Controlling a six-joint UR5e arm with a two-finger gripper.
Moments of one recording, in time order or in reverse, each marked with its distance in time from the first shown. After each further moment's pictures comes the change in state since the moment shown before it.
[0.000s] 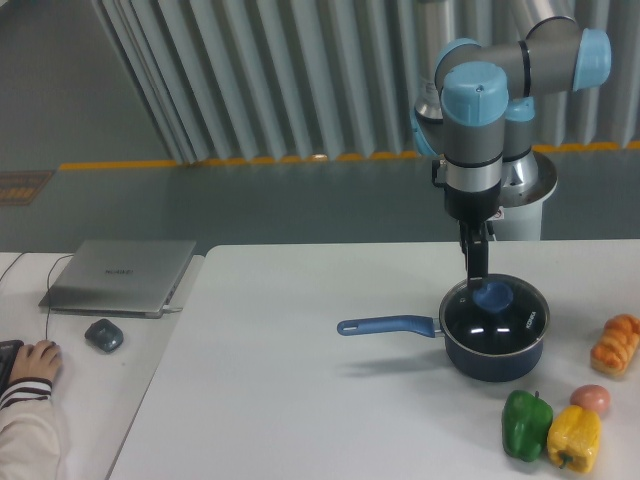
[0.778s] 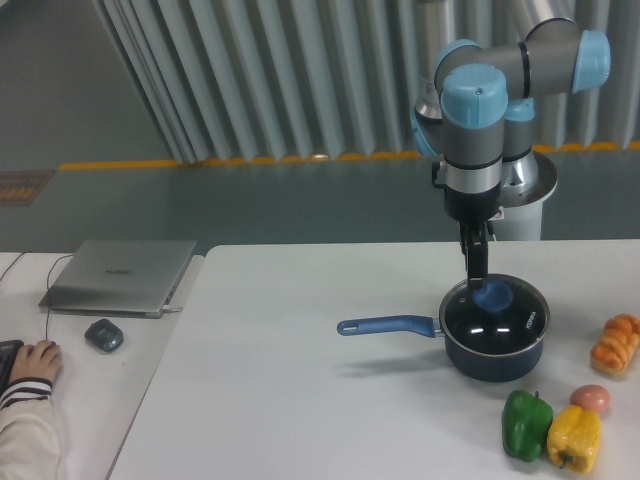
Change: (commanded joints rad) arm 0.003 0.005 -0.011 -0.006 0.000 0.000
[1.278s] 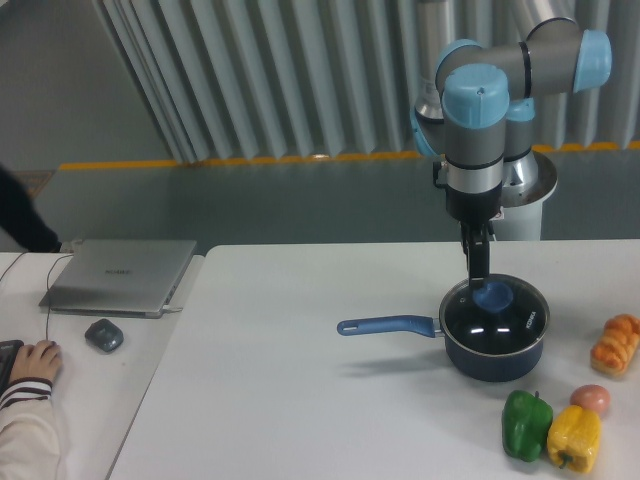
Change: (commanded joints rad) arm 0.006 -0.002 0.015 -0.003 0.021 0.061
